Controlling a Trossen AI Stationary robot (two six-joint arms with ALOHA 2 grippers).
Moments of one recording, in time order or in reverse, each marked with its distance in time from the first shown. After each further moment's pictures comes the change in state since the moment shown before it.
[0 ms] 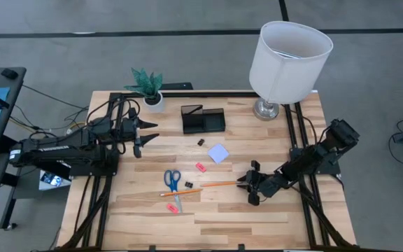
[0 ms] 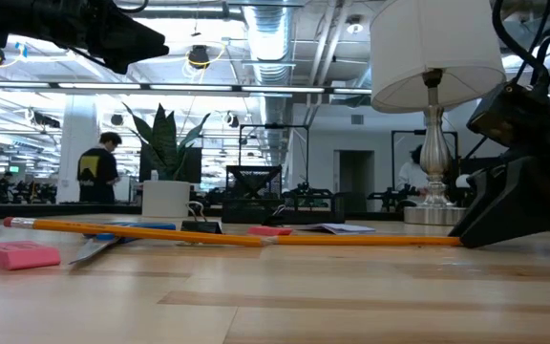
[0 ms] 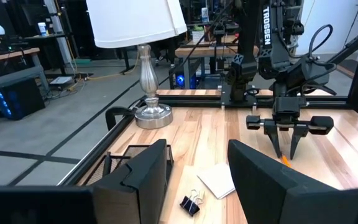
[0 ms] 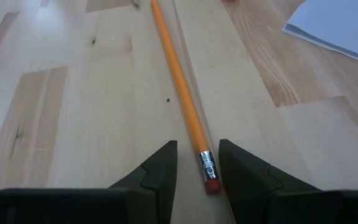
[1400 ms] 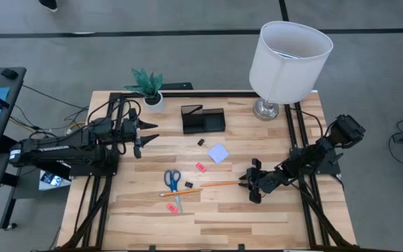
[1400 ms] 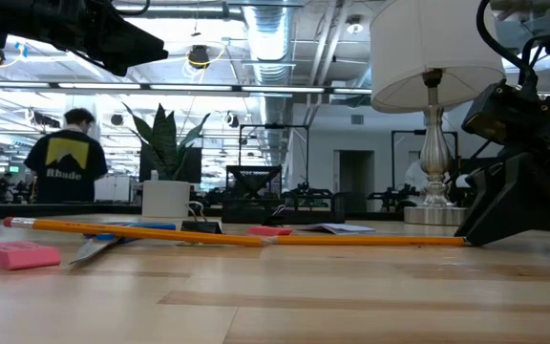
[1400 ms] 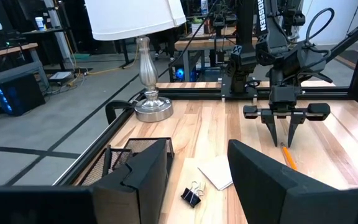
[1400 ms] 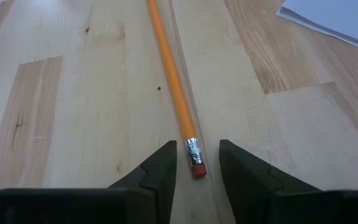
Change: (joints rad) left arm 0.000 0.000 0.000 -0.029 0.000 0.012; right arm -0.047 -0.110 0.001 -0.136 -0.092 0.005
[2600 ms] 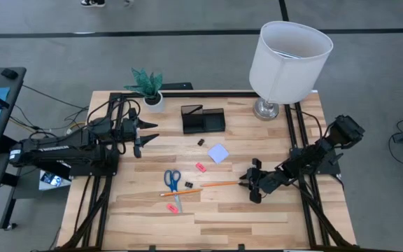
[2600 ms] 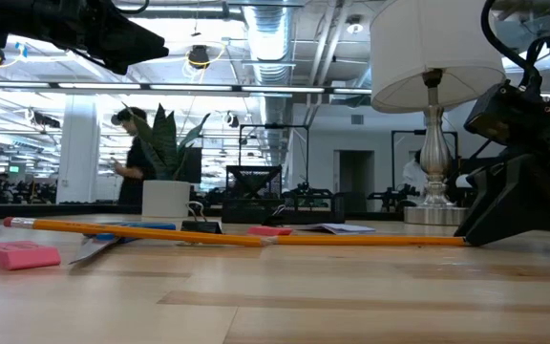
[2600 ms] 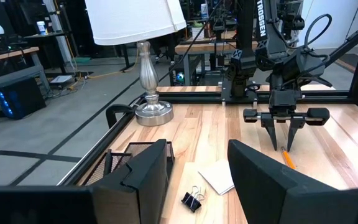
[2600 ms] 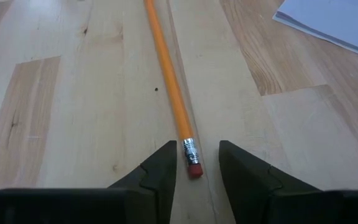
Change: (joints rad) left arm 0.000 0.000 0.000 0.016 0.000 0.002; right arm 0.000 0.001 -0.002 0.045 0.029 -0.021
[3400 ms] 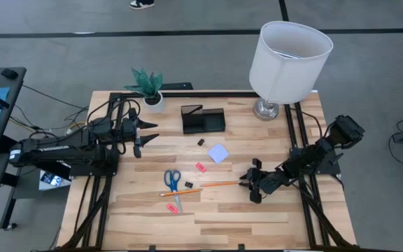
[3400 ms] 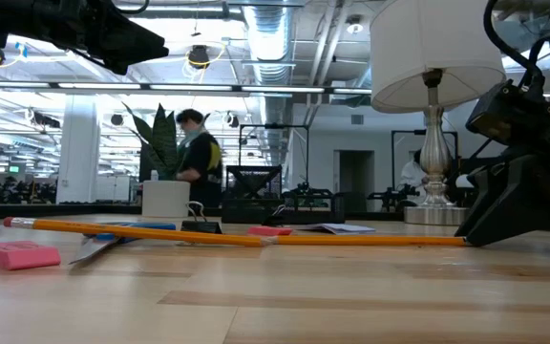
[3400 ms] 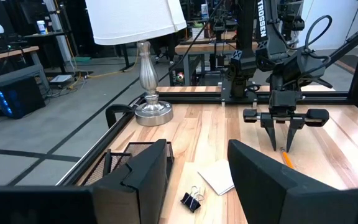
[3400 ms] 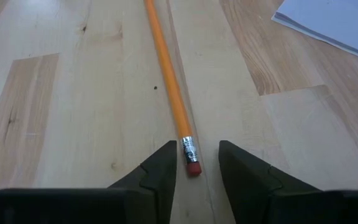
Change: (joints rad) left arm 0.000 0.000 0.000 0.001 0.000 -0.006; right arm -0.001 0.000 0.000 -0.008 0.015 -0.008
